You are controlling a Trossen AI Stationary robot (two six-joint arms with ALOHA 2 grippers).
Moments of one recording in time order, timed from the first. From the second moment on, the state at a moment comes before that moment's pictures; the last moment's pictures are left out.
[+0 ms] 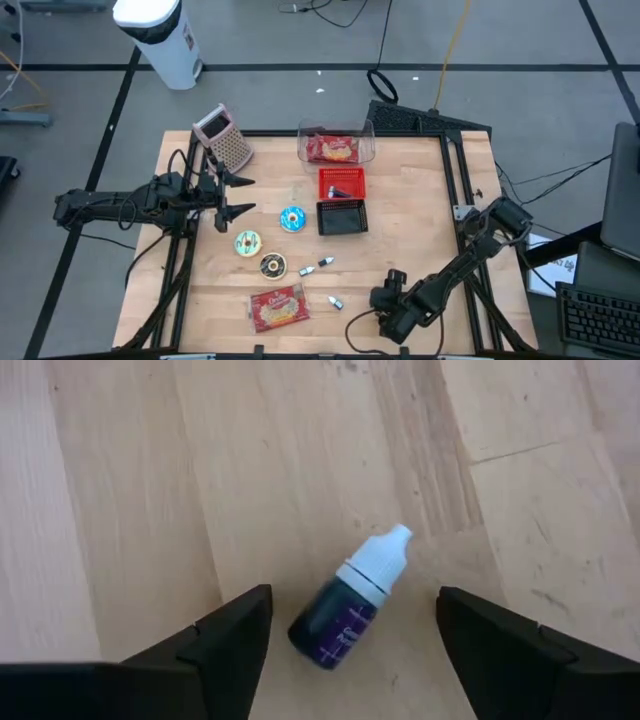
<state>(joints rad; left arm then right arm) 0.05 0.41 0.32 0.11 -0.05 -0.03 0.78 1.87 1.09 -0.49 0.28 0.99</state>
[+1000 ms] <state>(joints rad) 0.05 0.41 0.32 0.11 -0.05 -0.03 0.69 1.87 1.08 -0.48 0.28 0.95</state>
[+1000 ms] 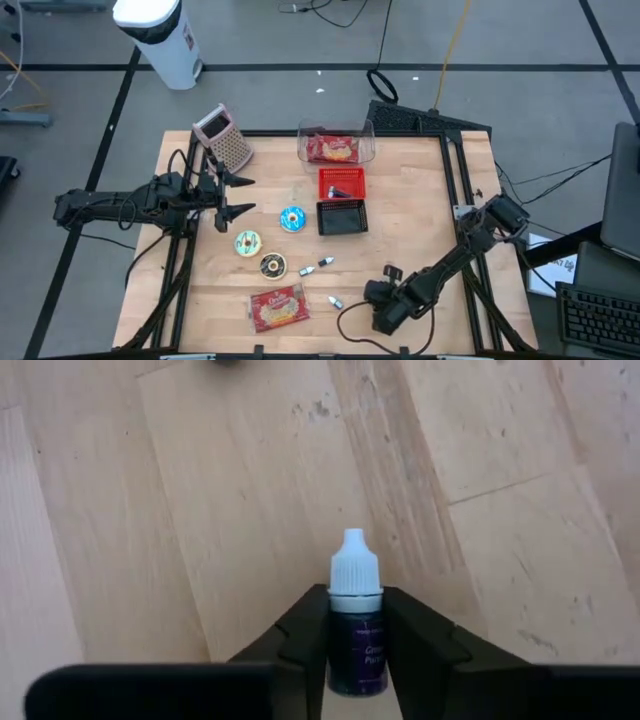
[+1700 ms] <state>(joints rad) 0.05 0.41 0.32 0.11 -0.05 -0.03 0.55 1.82 1.08 -0.26 0.29 0.71</state>
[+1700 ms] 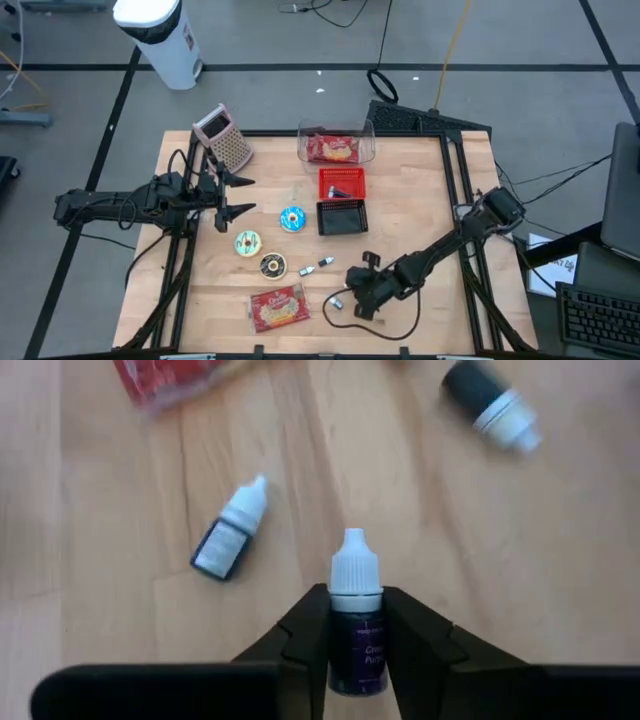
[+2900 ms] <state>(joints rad) 0.05 0.41 0.32 0.11 -0.05 -0.03 -0.13 1.46 0.65 0.43 0.21 0.14</state>
